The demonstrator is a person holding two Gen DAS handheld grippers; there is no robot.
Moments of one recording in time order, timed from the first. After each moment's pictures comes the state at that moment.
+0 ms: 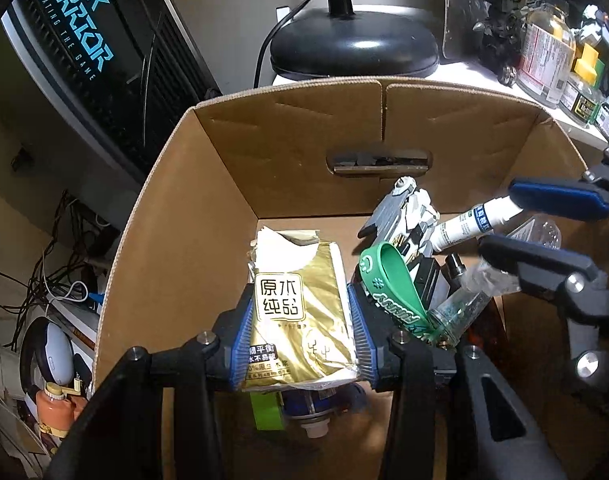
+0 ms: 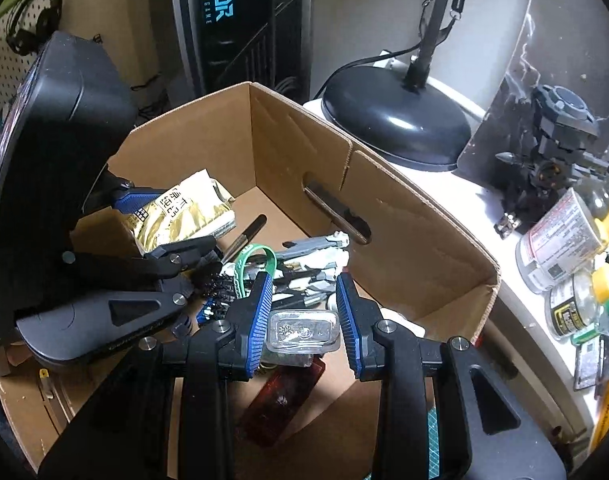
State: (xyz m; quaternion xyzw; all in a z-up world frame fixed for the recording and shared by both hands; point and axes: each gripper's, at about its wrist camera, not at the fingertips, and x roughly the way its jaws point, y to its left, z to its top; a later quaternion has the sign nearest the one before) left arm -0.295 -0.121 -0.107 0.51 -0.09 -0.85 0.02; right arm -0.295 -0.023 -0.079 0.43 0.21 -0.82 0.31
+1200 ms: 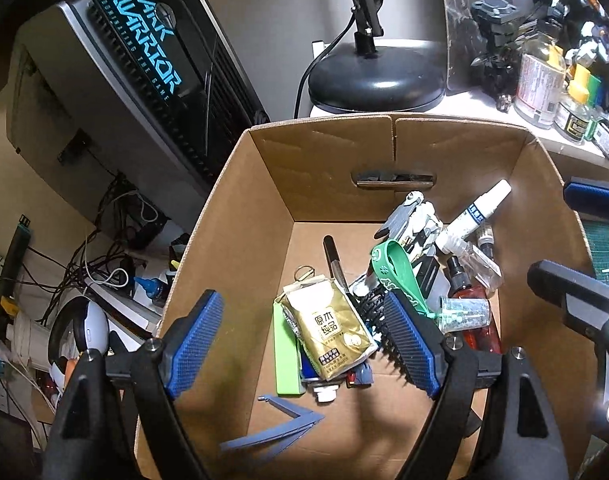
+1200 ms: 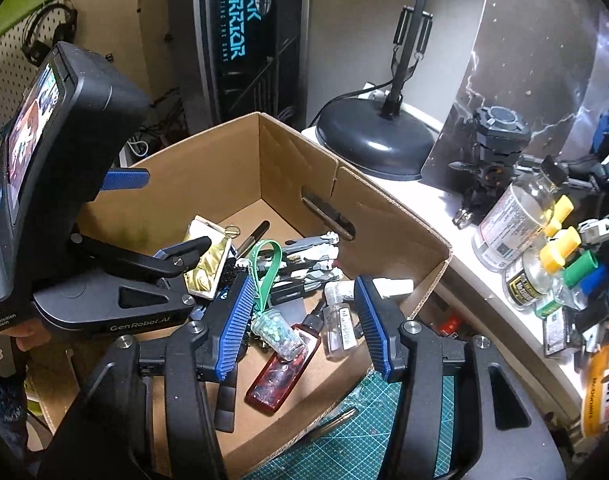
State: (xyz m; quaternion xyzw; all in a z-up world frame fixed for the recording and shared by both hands) left arm -0.254 -0.108 -0.065 0.48 -0.10 -0.87 0.09; right arm -0.251 0.001 -0.039 0.39 0.20 -0.84 0.31
